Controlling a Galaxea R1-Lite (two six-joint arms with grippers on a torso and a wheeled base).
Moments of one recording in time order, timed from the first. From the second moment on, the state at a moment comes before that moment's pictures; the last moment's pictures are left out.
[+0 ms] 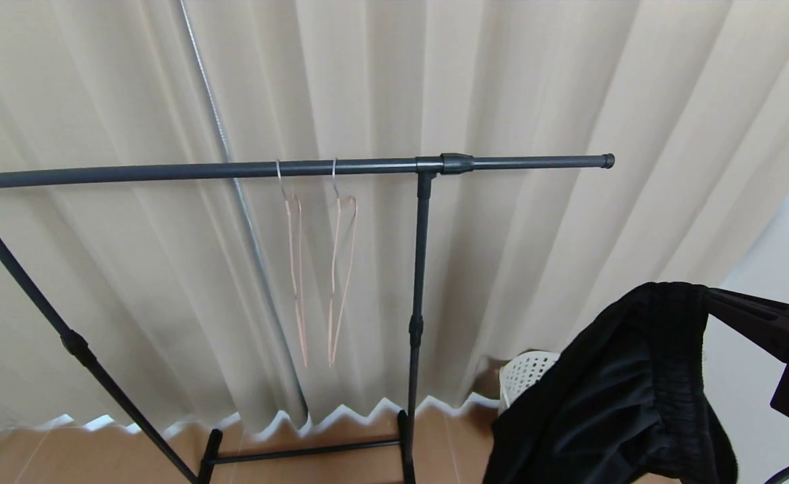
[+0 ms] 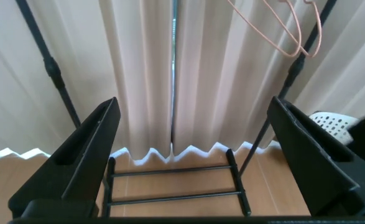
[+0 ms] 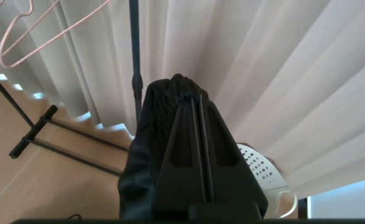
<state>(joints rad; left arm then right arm) -0.01 0.00 -0.02 0.05 0.01 -0.01 0.38 1.03 -0.51 -0.33 -0.03 -0.12</state>
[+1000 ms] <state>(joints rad) 0.00 0.00 -0.02 0.05 0.01 -0.01 0.38 1.03 -0.49 -0.33 -0.02 -0.12</state>
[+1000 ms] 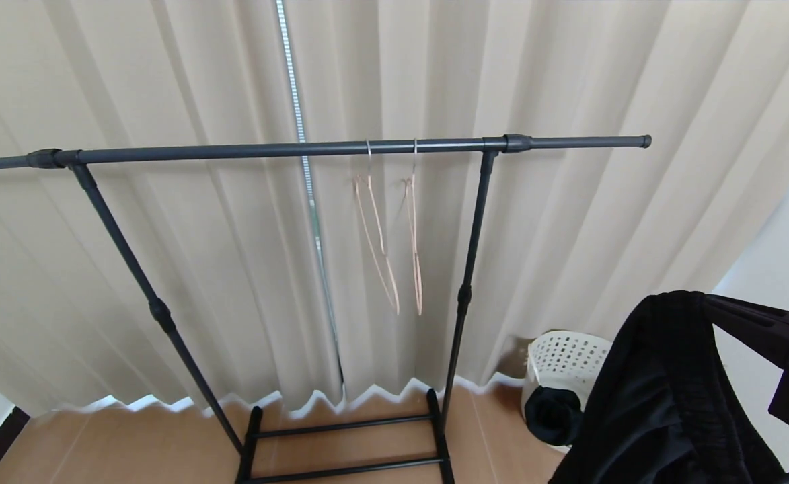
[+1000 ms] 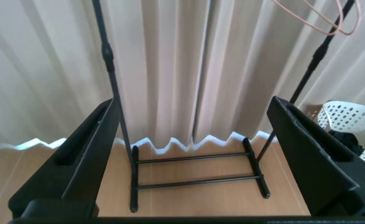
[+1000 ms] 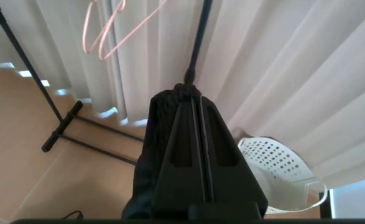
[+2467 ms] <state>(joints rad) 0.00 0.00 -0.02 0.05 0.01 -0.01 0.38 1.03 -0.47 -0.33 -0.02 -0.15</state>
